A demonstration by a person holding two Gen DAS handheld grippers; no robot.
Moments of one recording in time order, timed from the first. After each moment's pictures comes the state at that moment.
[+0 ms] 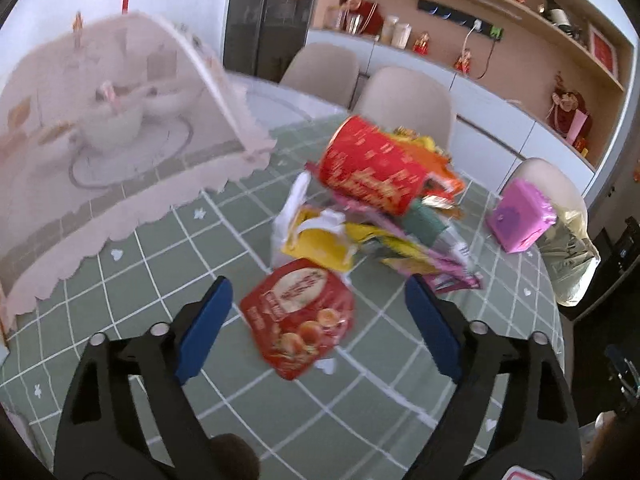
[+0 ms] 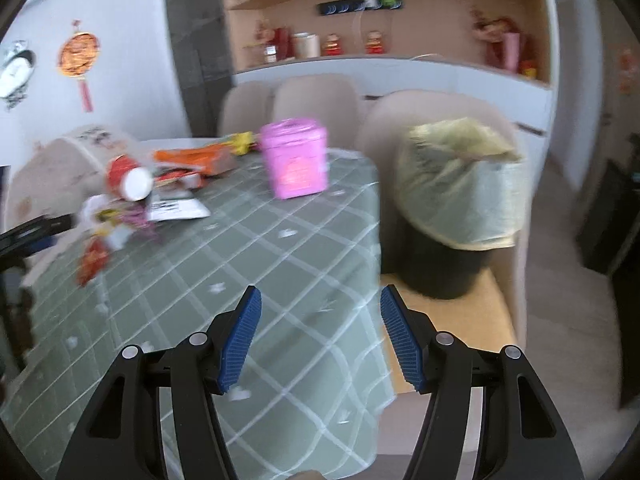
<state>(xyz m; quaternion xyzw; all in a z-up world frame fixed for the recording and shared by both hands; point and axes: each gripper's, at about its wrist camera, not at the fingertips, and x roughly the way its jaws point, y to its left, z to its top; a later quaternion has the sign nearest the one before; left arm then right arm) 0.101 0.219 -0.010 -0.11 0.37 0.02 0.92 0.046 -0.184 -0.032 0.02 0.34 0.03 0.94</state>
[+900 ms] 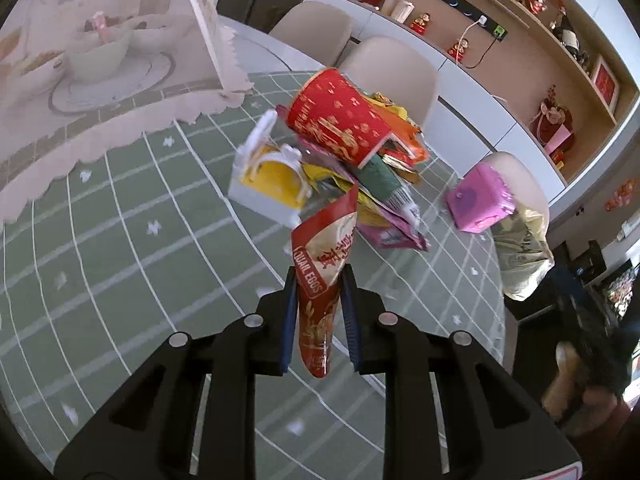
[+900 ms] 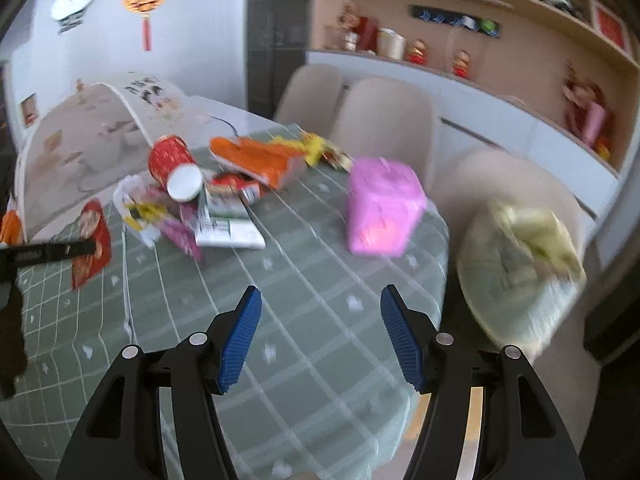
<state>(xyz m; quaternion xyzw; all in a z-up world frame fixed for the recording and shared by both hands) 0.079 0.198 -0.007 -0.21 0.43 -0.03 0.88 0.139 -0.106 0.024 -0.11 0.33 0.14 0.93</state>
